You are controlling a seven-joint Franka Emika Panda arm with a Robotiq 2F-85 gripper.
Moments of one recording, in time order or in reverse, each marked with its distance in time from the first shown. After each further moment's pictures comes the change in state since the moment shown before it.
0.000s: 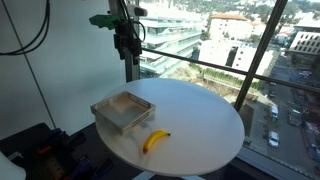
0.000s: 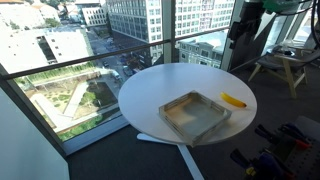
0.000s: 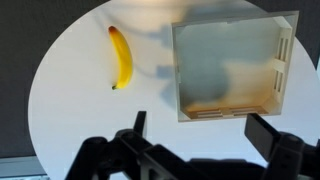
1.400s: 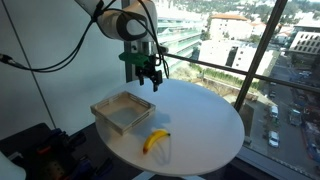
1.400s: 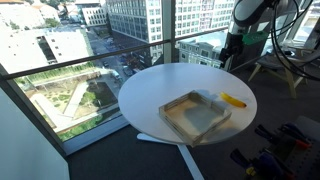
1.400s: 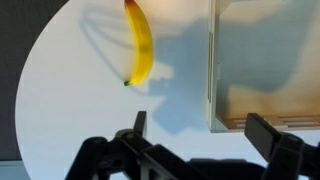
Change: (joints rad) arm -0.047 0.357 -0.048 0.083 -0.001 0.250 -0.120
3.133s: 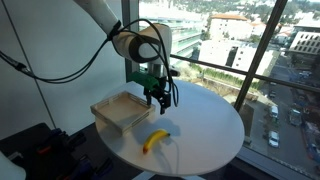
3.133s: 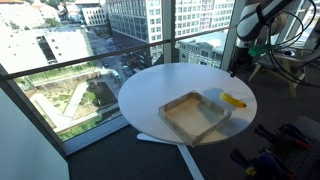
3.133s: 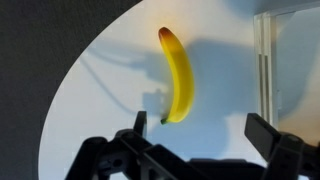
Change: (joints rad) arm -0.078 0.147 -0.059 0.018 0.000 0.025 -0.020
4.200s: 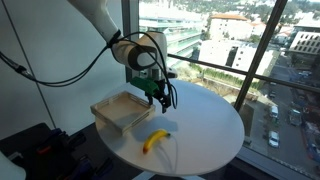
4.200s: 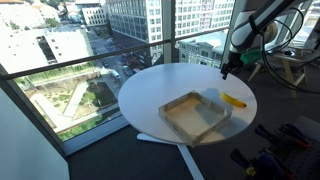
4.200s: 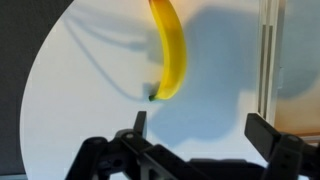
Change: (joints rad) arm 0.001 0.068 0.043 -0.001 0.005 0.177 0.000
